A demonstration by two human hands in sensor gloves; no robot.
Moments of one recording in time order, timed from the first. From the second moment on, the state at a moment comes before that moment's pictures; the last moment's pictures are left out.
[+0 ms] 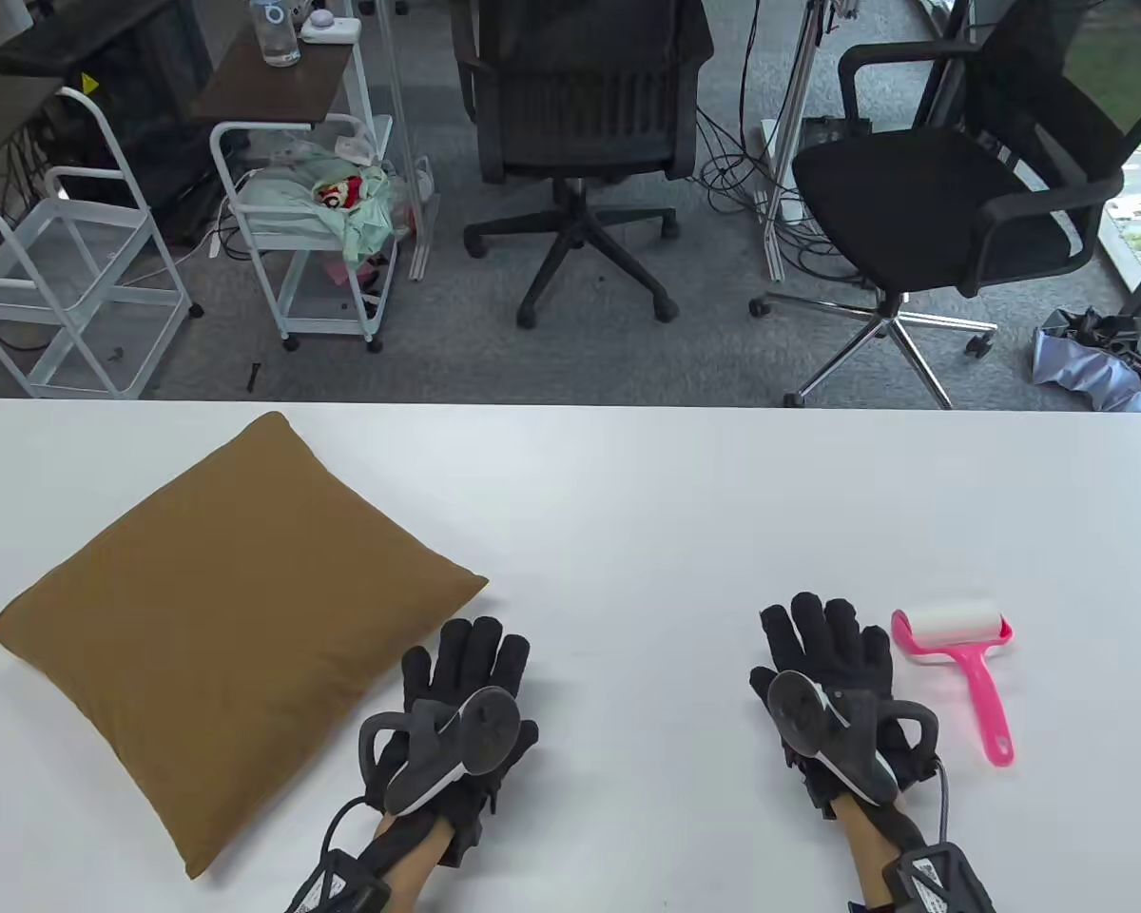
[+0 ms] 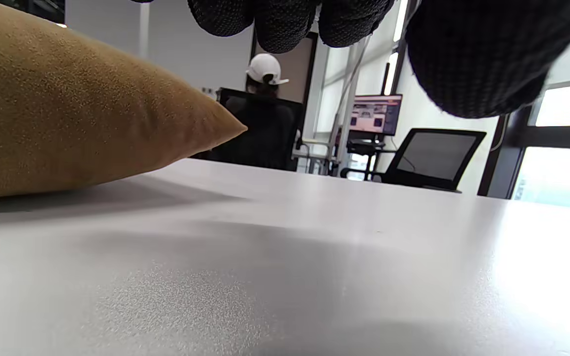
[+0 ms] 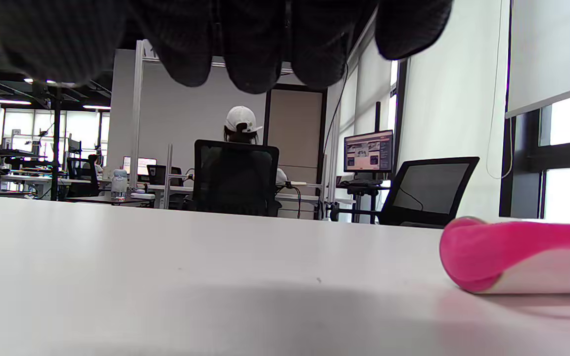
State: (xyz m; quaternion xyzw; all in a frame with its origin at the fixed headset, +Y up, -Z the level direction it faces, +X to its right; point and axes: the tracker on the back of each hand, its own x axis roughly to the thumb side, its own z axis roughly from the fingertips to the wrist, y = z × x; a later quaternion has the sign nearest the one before) left_hand -0.135 -0.752 -0.276 0.02 -0.07 0.08 0.99; right_hand 0.212 -0.747 -0.297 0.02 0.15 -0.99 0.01
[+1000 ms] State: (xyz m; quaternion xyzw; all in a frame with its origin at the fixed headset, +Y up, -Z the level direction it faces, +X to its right) left_hand -0.196 -0.712 -0.273 0.10 0.08 0.06 0.99; right_hand 0.215 -0.745 -0.290 0.00 0.16 -0.99 -0.02
